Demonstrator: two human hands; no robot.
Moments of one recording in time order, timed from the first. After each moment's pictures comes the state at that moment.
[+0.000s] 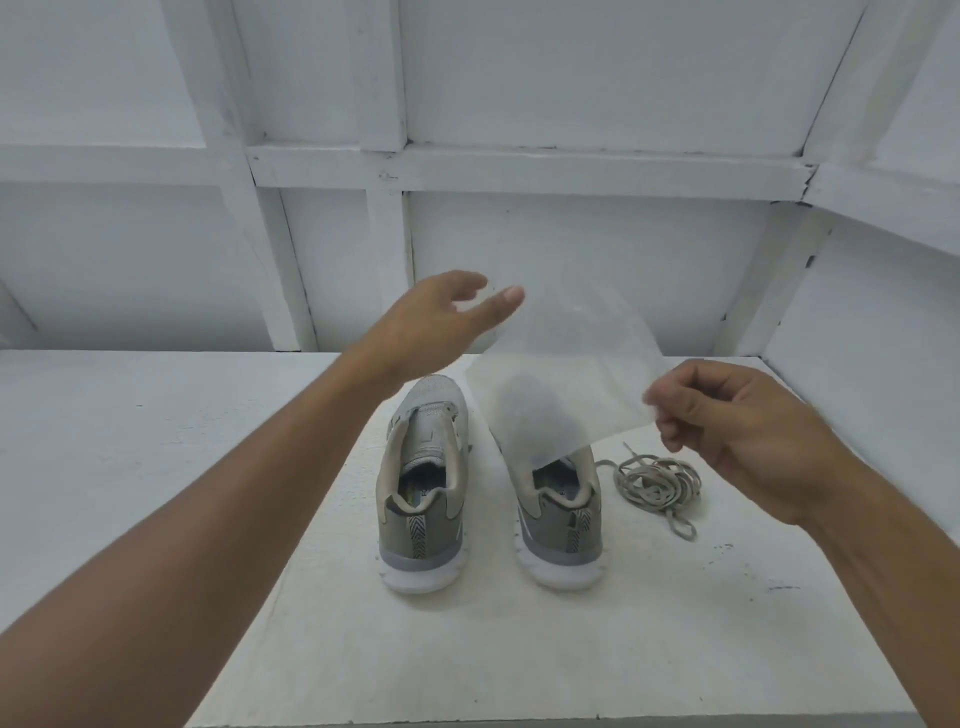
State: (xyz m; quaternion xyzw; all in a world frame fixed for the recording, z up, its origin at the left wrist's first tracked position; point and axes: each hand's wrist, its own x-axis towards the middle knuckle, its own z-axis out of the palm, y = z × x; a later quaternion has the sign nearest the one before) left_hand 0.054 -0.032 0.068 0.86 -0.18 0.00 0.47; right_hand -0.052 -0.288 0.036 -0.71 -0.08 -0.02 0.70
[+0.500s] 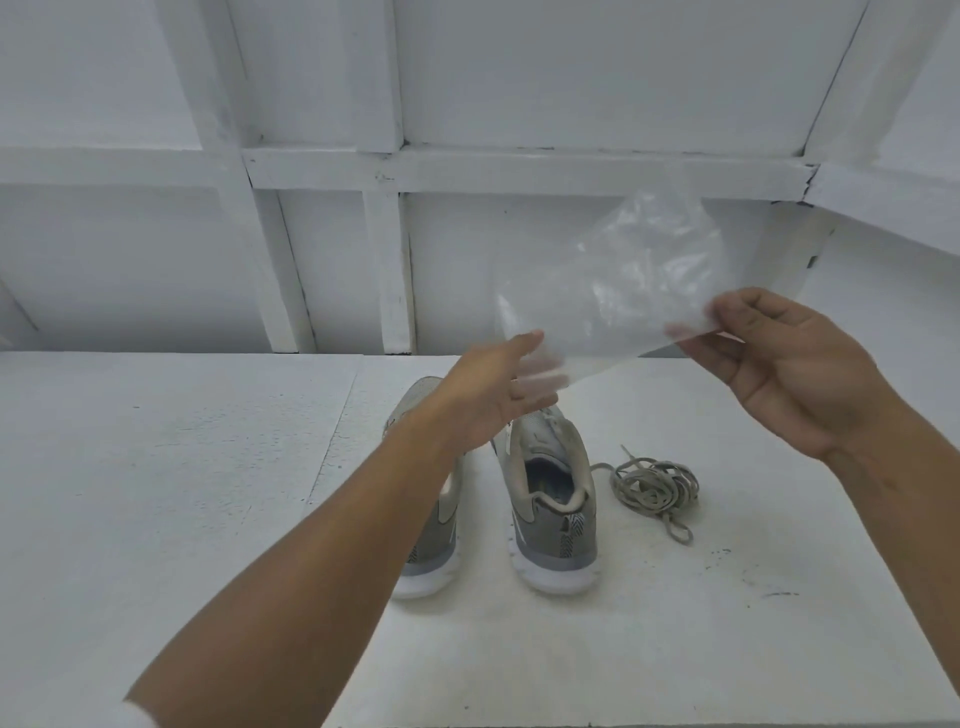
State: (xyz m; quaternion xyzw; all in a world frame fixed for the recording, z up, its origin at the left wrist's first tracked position) left_hand 0.058 -0.093 0.015 0.58 -0.03 -0.23 0.78; right_hand -0.025 -0.319 0.065 -0.58 -0.04 -0.10 0.81
